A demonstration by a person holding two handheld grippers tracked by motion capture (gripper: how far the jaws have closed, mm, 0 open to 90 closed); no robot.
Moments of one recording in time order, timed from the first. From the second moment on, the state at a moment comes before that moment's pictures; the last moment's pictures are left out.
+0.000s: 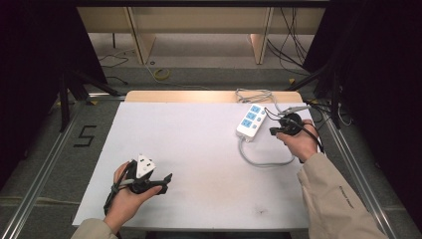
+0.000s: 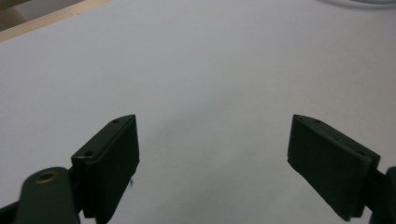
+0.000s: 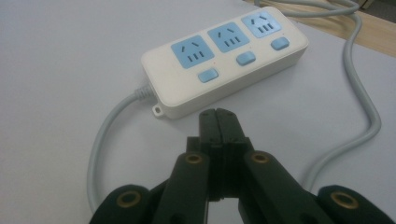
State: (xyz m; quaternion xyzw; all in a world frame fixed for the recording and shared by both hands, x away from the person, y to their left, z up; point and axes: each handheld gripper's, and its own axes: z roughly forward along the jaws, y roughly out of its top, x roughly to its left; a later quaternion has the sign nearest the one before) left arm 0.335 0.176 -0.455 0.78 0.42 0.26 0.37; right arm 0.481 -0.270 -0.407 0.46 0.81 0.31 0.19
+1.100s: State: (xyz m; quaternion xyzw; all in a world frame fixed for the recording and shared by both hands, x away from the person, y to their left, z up) left arm 0.334 0.175 -0.455 0.78 0.42 0.26 0.37; right arm 0.511 -0.263 -0.411 0.47 0.82 0.29 0.18
